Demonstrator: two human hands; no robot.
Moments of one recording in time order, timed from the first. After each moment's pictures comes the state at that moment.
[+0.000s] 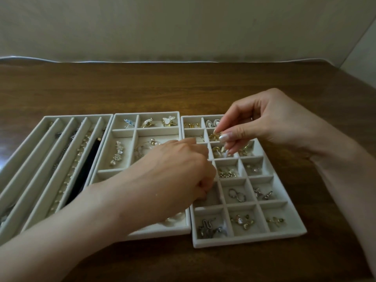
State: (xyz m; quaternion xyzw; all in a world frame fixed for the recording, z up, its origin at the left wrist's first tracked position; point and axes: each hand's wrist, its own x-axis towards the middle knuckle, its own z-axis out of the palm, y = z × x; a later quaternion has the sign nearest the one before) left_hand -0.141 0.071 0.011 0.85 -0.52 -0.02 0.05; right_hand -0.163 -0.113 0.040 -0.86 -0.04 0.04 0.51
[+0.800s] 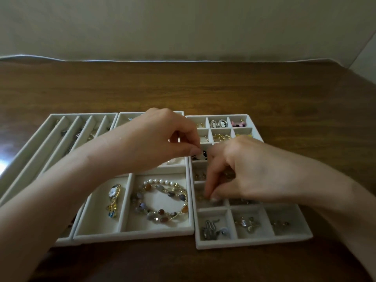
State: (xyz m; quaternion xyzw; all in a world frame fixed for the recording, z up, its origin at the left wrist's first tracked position) left_hand -0.107 0.087 0.030 0.87 -0.43 -0.08 0.24; right_hand -0.185 -0.072 0.031 -0.95 -0.14 0.17 0.22
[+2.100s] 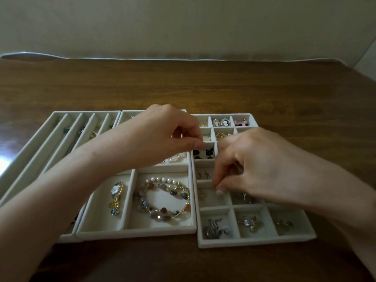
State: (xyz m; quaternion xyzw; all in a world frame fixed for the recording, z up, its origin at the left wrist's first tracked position) left_hand -0.106 0.087 0.029 0.87 -0.41 -0.07 0.25; right_hand -0.191 -0.073 0.034 -0.97 -0.13 0.10 0.18
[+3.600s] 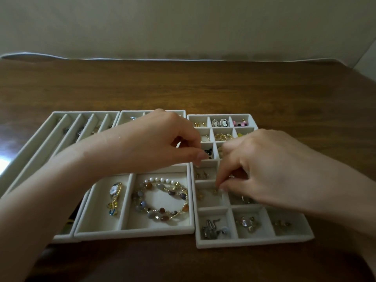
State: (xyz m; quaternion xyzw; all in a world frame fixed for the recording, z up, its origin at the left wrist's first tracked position) left_hand -0.109 0.089 0.032 0.85 -0.47 -0.11 0.23; right_hand -0.199 -0.075 0.039 -0.98 -0.16 0.08 0.09
